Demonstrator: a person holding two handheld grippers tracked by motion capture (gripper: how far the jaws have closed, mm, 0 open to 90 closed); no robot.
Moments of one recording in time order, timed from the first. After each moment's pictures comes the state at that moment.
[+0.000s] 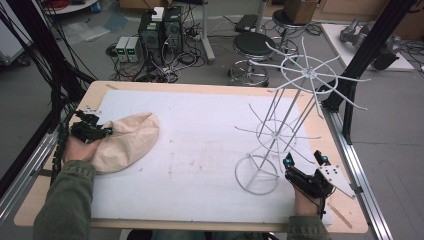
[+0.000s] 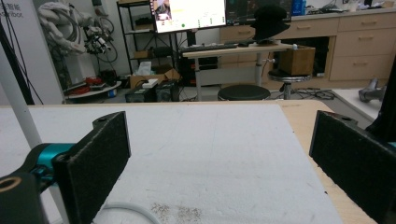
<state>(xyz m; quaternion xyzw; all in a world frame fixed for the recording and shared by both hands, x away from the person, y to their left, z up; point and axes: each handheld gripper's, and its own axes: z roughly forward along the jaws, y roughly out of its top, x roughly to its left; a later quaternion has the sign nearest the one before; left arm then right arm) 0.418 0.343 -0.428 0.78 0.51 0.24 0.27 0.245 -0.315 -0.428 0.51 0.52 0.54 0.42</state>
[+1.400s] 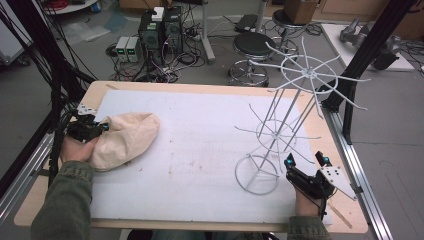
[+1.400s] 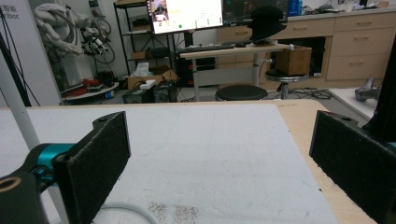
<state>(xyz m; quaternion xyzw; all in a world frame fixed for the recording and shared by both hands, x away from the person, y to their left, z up) 0.403 0.342 -0.410 0.76 0.50 0.28 0.31 0.243 -0.316 -0.428 0.51 0.52 0.54 0.42</state>
